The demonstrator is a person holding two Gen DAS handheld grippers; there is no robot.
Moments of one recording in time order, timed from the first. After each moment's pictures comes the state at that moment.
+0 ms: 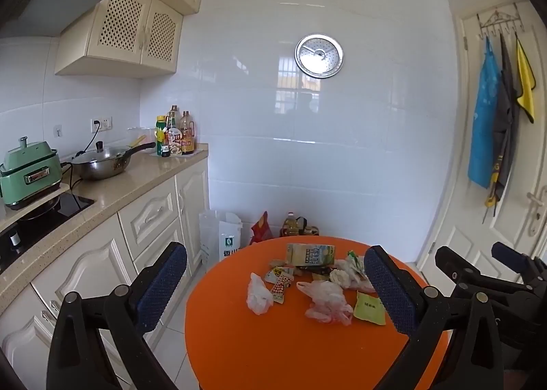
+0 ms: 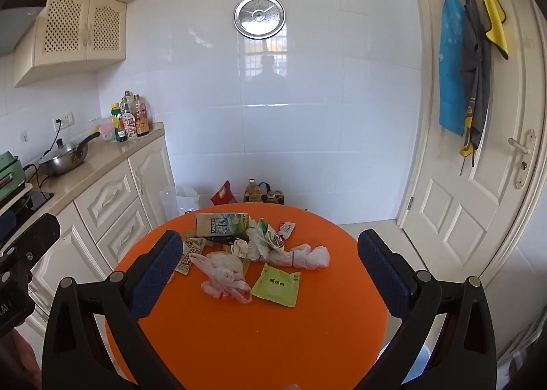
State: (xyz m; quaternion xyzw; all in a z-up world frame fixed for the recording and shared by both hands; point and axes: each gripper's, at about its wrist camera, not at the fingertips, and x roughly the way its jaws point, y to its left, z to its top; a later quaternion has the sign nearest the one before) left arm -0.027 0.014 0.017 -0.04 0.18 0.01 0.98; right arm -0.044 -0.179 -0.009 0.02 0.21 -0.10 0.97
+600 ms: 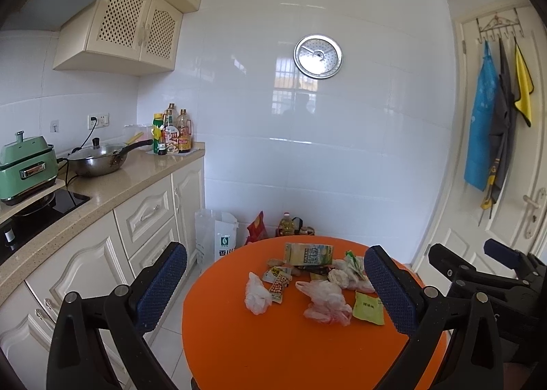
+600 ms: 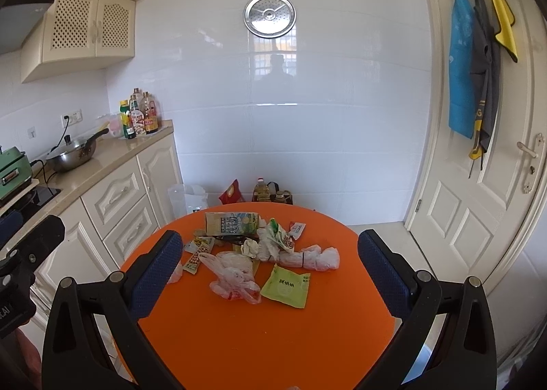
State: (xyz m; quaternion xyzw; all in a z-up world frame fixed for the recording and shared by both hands) left arm -0.015 0.020 0.000 -0.05 0.18 0.01 0.98; right arm -0.037 -0.173 -0.014 0.01 0.21 -0.08 0.97
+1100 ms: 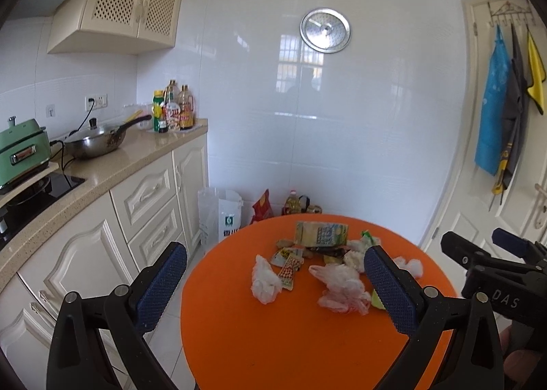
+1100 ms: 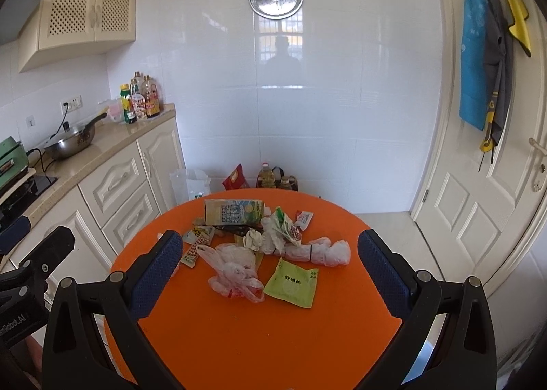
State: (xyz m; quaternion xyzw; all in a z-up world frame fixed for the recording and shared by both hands) left arm 0.045 0.027 -0.036 -0.04 0.23 0.02 0.97; right arm 0.009 -0.179 -0.045 0.01 0.26 -0.07 0.96
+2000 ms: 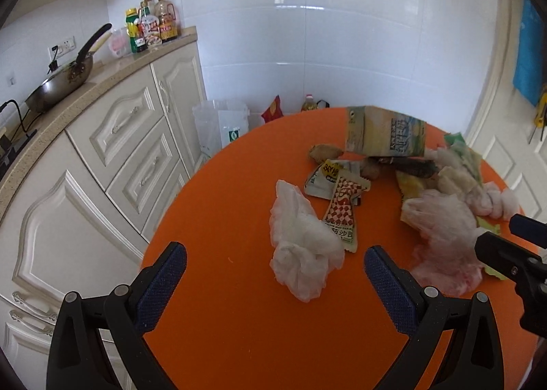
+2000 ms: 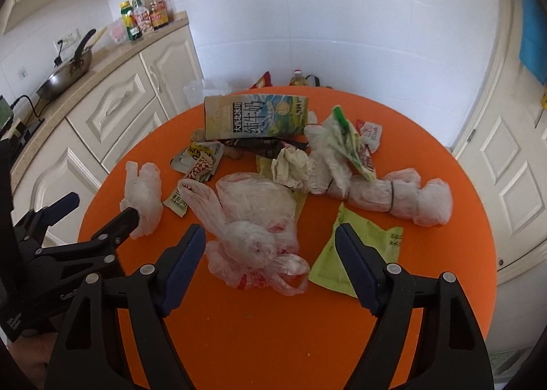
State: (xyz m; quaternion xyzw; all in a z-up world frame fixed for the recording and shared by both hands) left arm 0.324 0.001 -0.163 0.00 0.41 0.03 0.91; right arm 0.141 -0.176 -0.177 0.03 0.43 0.00 0.90
